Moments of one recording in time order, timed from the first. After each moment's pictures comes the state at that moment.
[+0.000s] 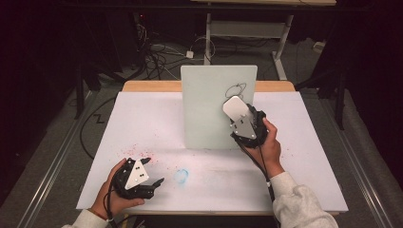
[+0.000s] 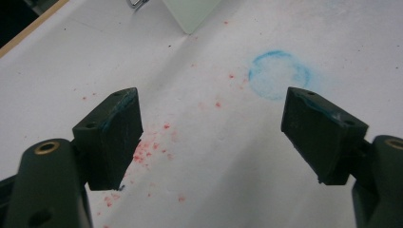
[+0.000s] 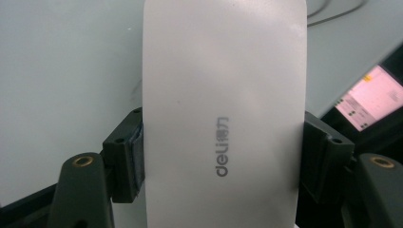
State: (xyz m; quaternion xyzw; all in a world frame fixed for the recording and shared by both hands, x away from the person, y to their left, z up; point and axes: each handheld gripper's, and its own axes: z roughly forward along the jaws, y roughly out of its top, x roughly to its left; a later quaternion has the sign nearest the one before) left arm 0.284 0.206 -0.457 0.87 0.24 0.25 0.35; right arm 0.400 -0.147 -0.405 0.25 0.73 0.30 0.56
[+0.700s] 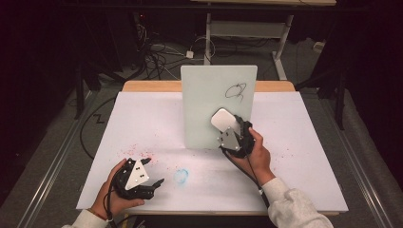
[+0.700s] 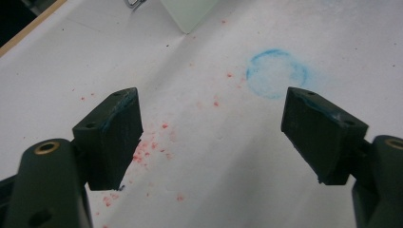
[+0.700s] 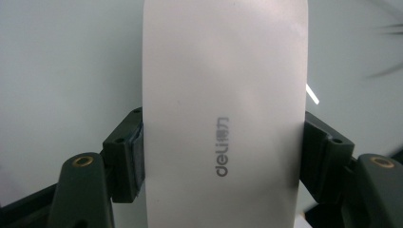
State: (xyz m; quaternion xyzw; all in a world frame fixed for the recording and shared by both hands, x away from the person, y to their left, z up) left arm 0.283 0.205 -0.457 0.87 0.24 0.25 0.35; right arm 0.389 -0.121 -0.436 0.22 0.76 0.27 0.55
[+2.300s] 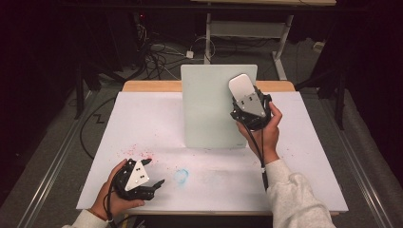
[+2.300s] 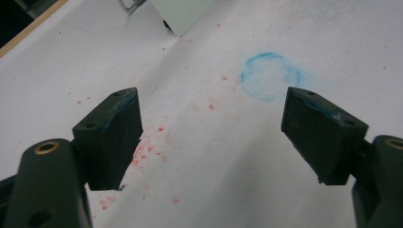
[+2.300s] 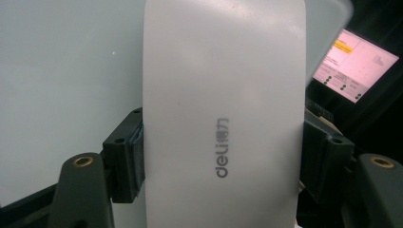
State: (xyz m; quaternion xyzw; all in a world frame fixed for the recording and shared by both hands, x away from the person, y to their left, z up) left arm 0.281 0.204 -0.457 0.87 0.23 0.25 0.35; right arm 0.419 -0.144 -0.355 0.34 0.68 0.36 0.54
